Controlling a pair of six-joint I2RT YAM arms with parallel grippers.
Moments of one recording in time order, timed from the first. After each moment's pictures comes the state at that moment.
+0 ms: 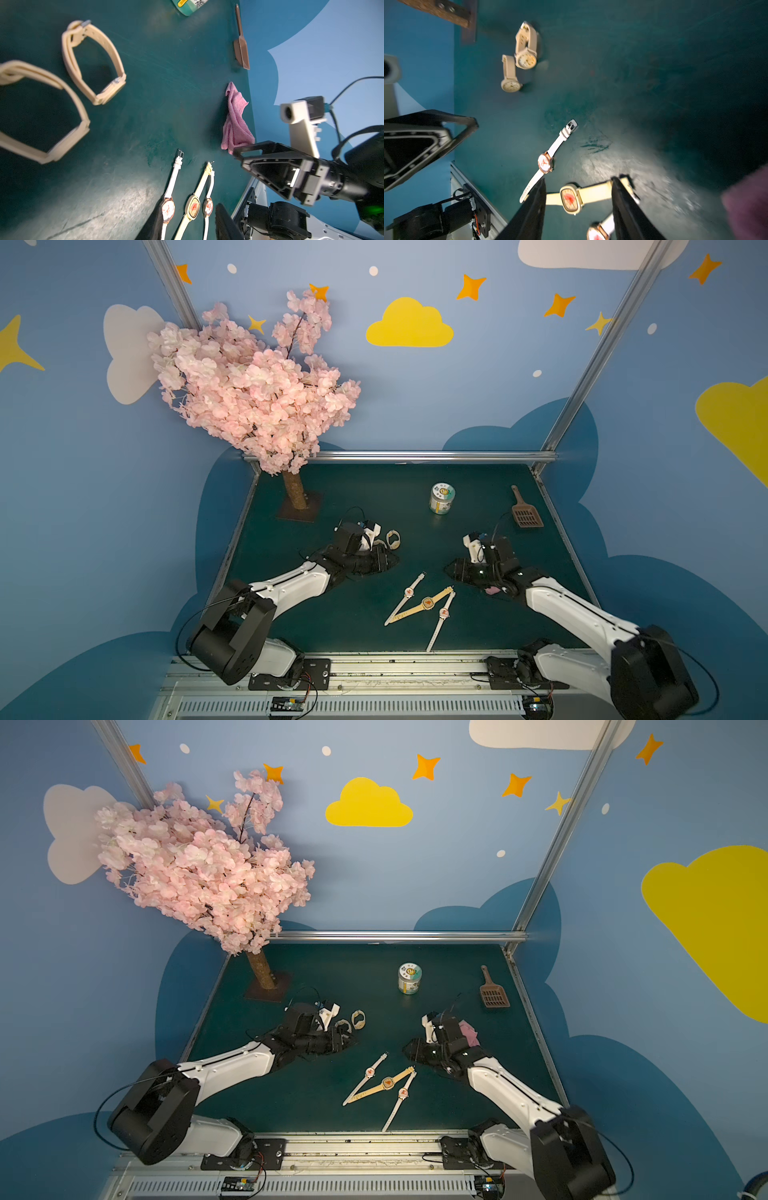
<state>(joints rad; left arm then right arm) -0.53 1.41 0.63 0.11 0.55 -0.76 0.54 1.24 0.56 -0.22 -0.36 0.65</state>
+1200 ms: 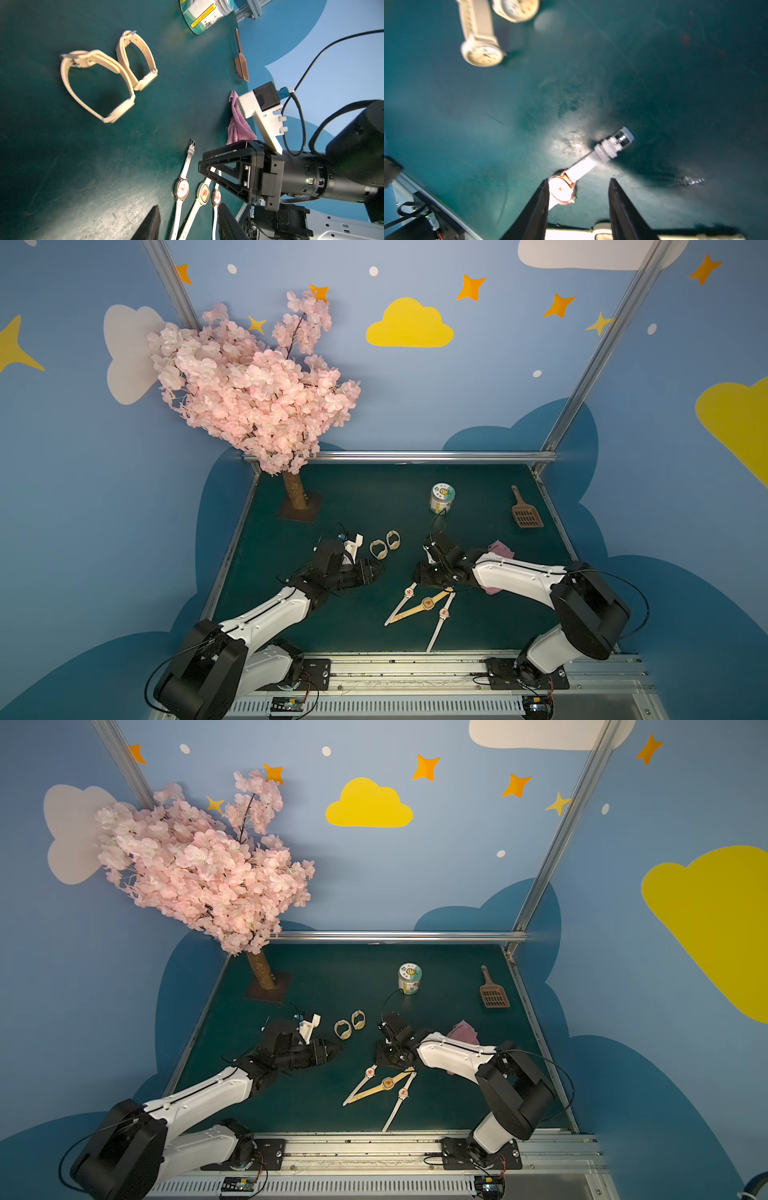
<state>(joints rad) -0.48 1.17 0.43 0.13 0.50 -0.77 0.82 1.58 0.85 -0.36 -0.15 0.77</state>
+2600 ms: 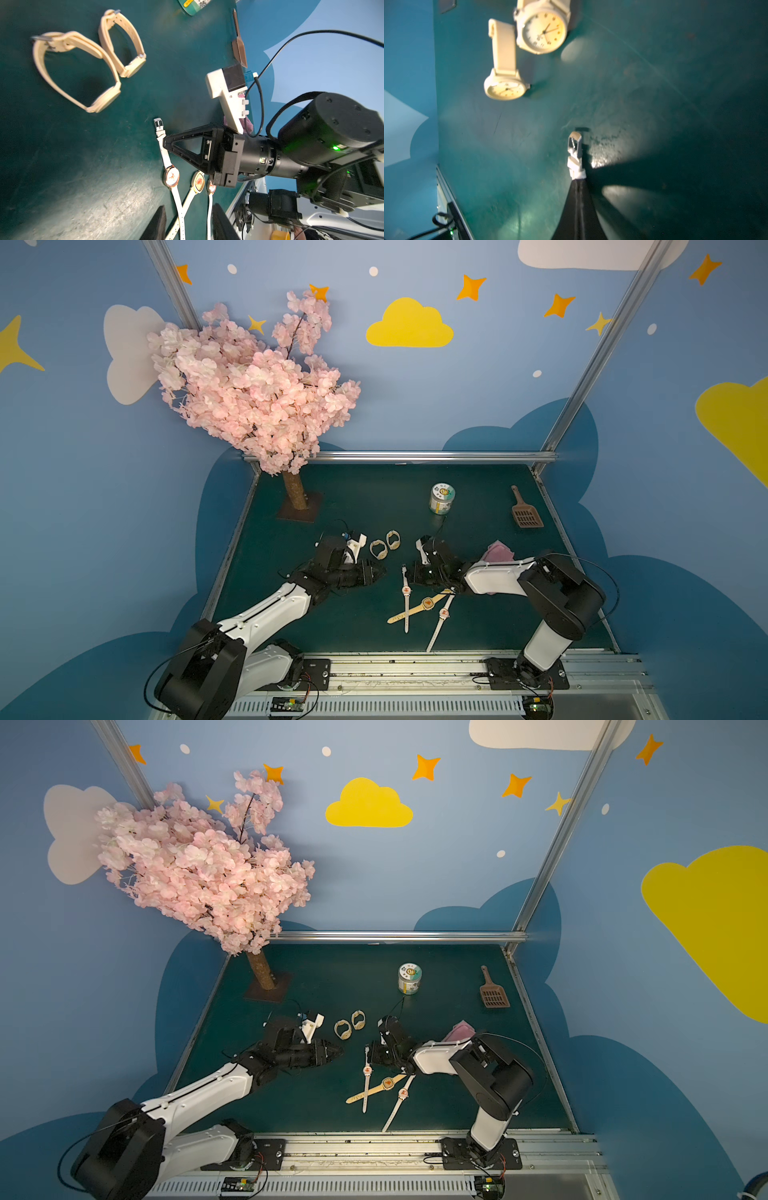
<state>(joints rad) -0.48 1.17 0.49 0.03 0.58 -0.72 0.81 1.70 0.69 0.19 -0.24 0.82</state>
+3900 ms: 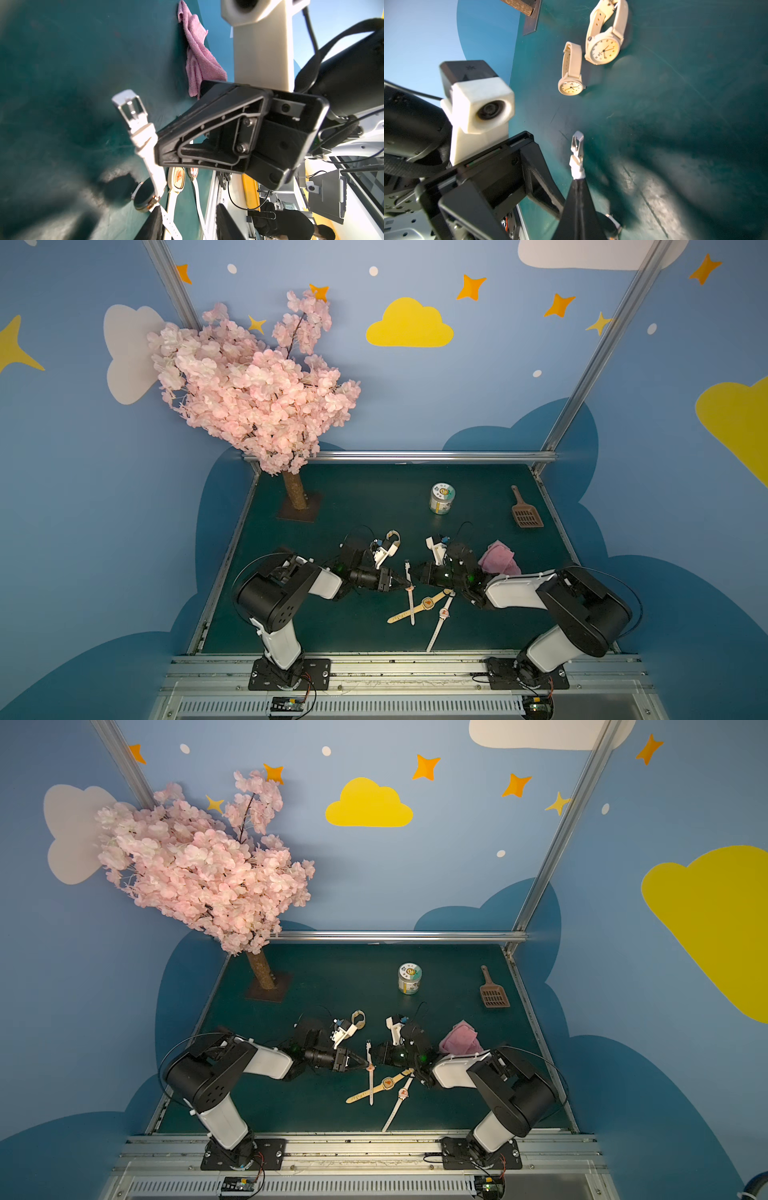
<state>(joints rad) -0.55 1.76 0.52 0.66 0.98 -0.68 0.72 1.59 0.48 0.56 -0.42 0.87</state>
